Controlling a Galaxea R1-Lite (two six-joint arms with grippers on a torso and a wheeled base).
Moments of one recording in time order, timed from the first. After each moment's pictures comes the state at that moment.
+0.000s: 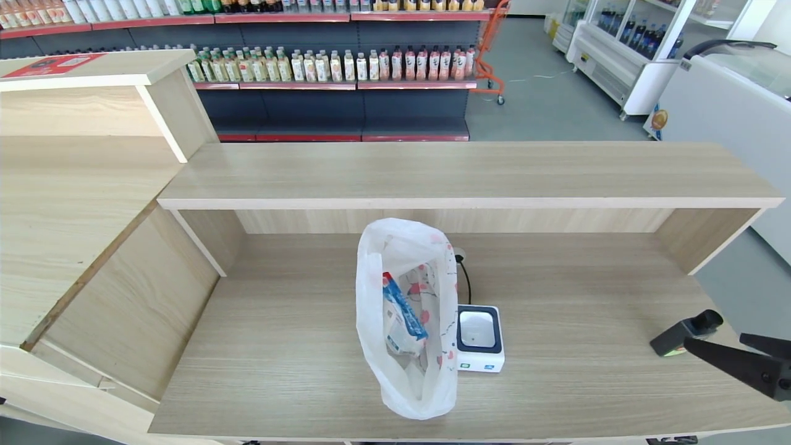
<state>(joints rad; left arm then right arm) 0.00 0.00 0.00 0.00 0.00 -0.01 0.08 0.88 -0.51 0.00 0.22 0.13</state>
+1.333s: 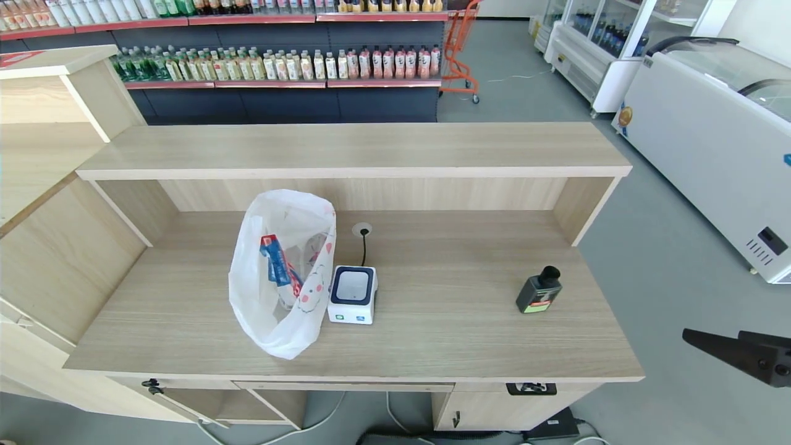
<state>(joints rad) 0.00 0.00 0.00 0.00 0.00 -0.01 0.07 0.93 -0.54 0.01 0.22 0.16</state>
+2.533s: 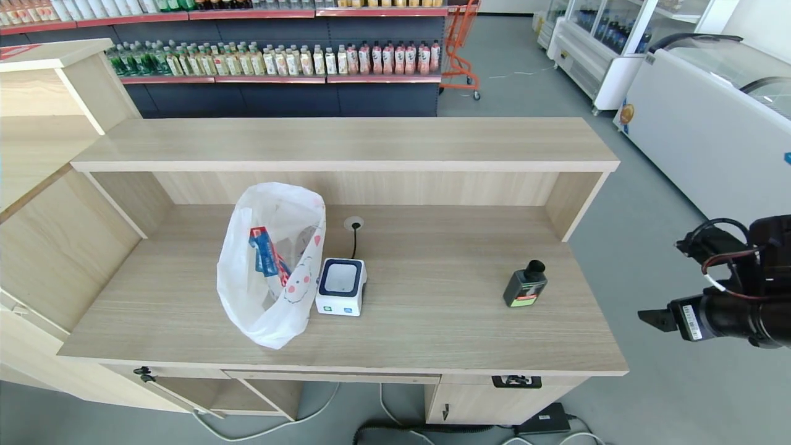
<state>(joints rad) 0.00 0.00 0.00 0.00 0.00 -0.01 -0.09 1.57 -0.68 -0.25 -0.08 -0.32</state>
